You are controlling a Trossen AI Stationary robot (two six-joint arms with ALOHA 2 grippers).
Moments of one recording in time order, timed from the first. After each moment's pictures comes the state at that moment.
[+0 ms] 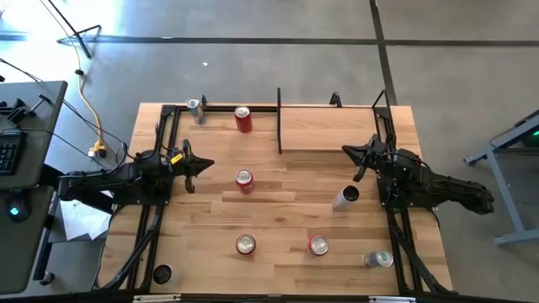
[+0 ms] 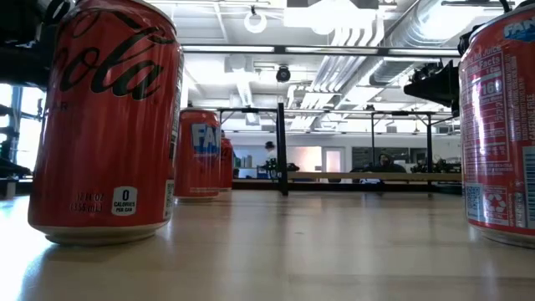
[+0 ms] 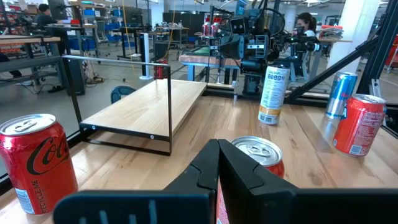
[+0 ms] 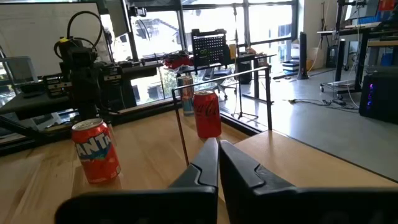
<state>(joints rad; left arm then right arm) 0.15 0.05 0.01 0.02 -0.07 -0.04 -0.28 0.02 0.01 0.05 0.20 0.11</state>
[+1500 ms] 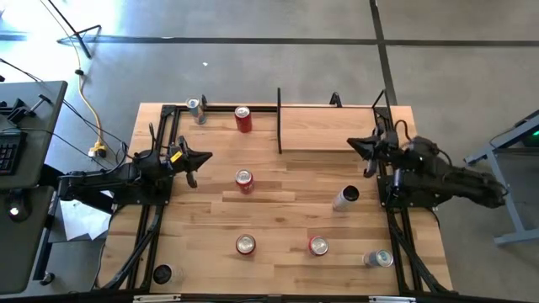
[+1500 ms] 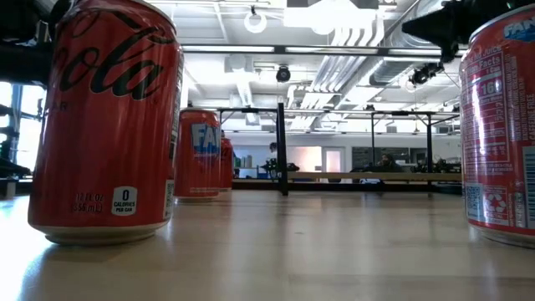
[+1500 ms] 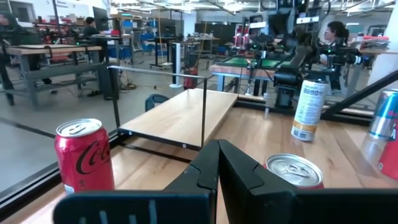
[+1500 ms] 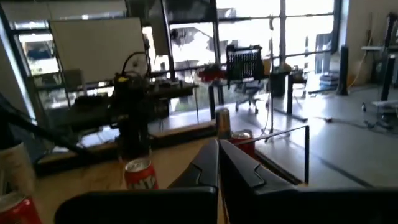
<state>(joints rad) 0.15 0.05 0.01 0.05 -0.21 -0.04 -0.23 0.29 0.38 -0.02 0.08 0.08</state>
